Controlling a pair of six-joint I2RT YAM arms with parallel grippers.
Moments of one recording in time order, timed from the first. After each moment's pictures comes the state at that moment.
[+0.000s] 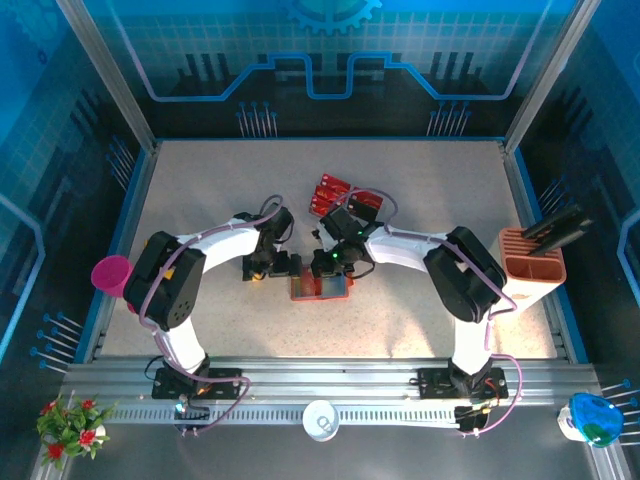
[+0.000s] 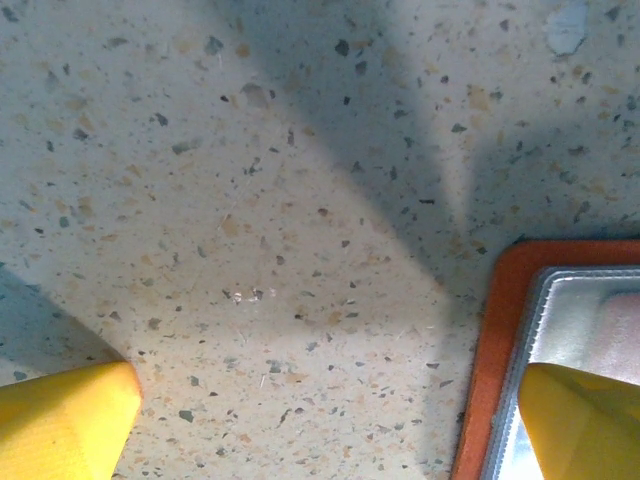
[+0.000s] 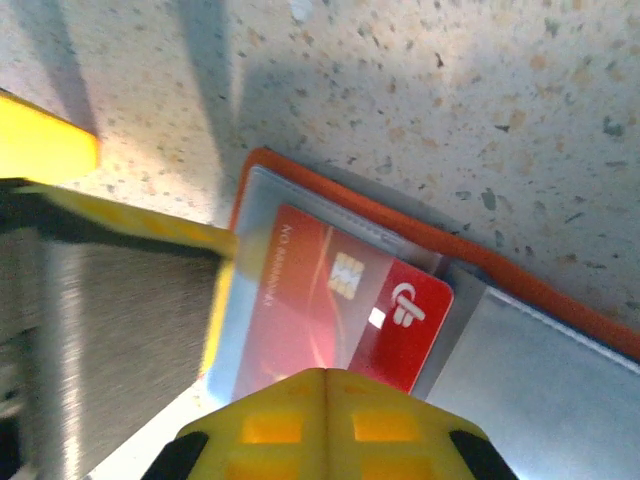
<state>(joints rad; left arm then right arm) -0.44 1.76 1.06 -0.76 0.07 -0.55 0.72 1.88 1.18 -0.40 -0.38 0.52</state>
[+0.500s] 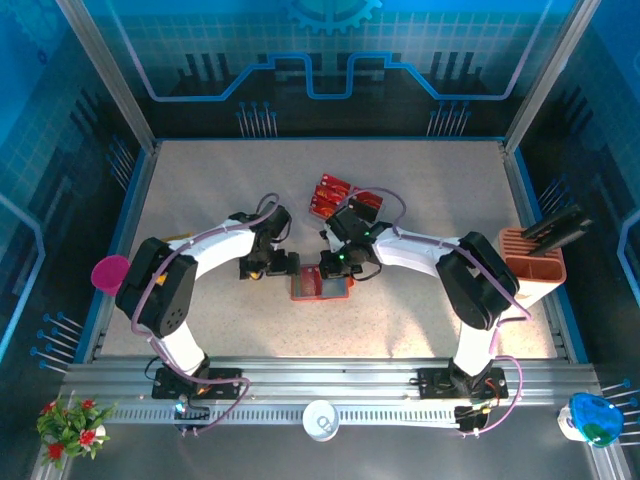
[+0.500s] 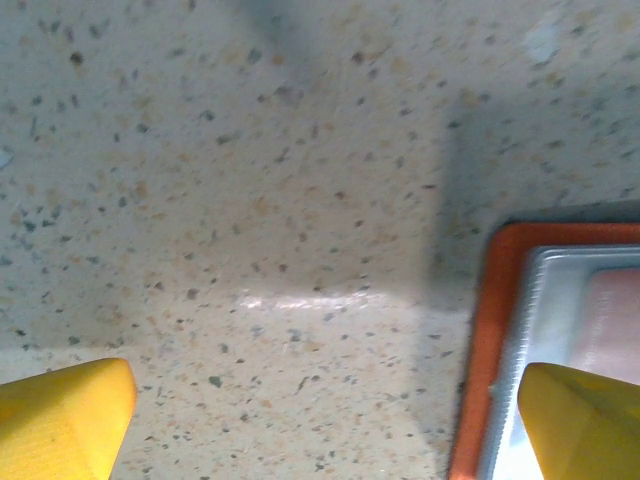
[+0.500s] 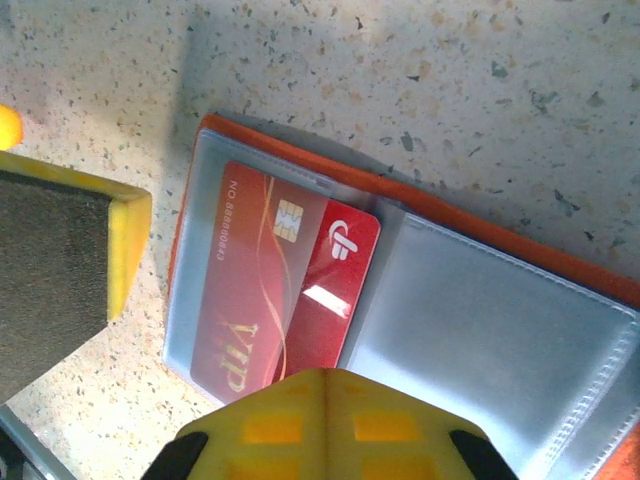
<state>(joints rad) -0.44 1.71 1.04 -0.79 0.03 -0.55 0.71 1.82 1.14 -0.46 -0.32 0.52</state>
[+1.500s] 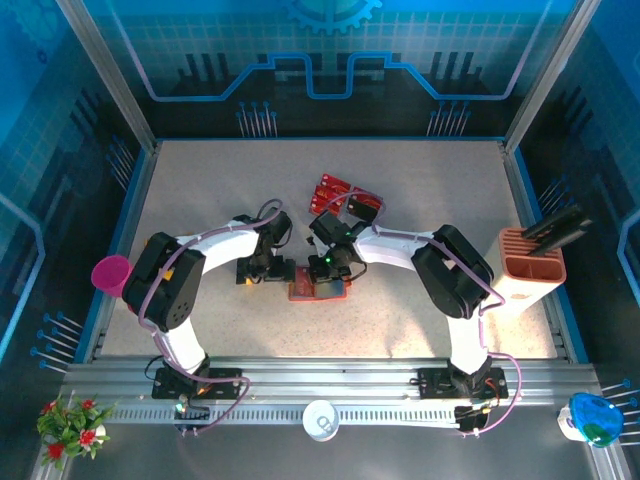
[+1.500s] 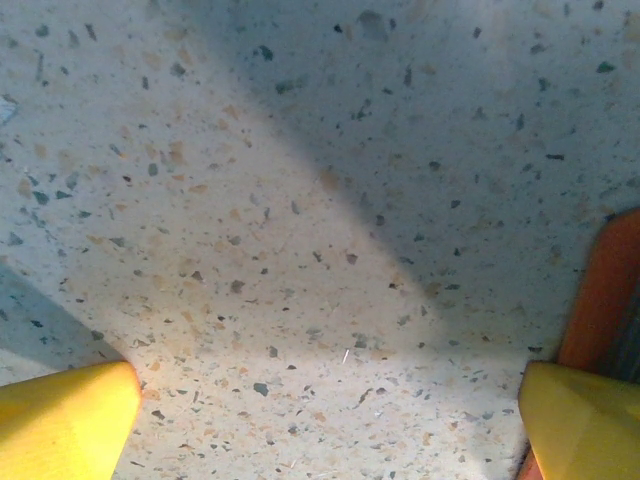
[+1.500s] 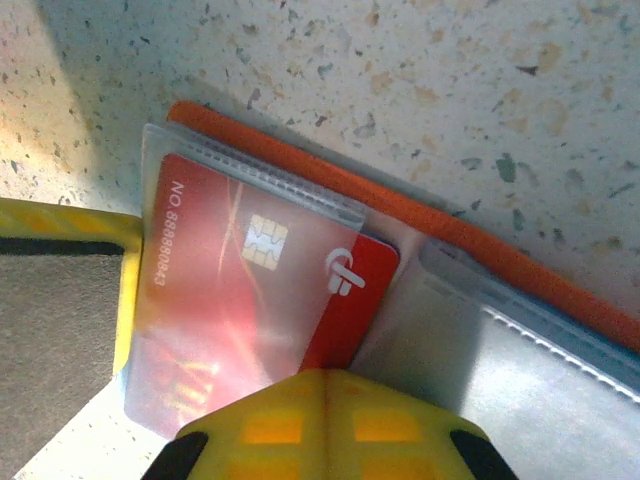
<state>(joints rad) -0.44 1.76 1.03 -0.80 0.00 -0.54 0.77 1.97 1.26 -0.51 -0.32 0.51</state>
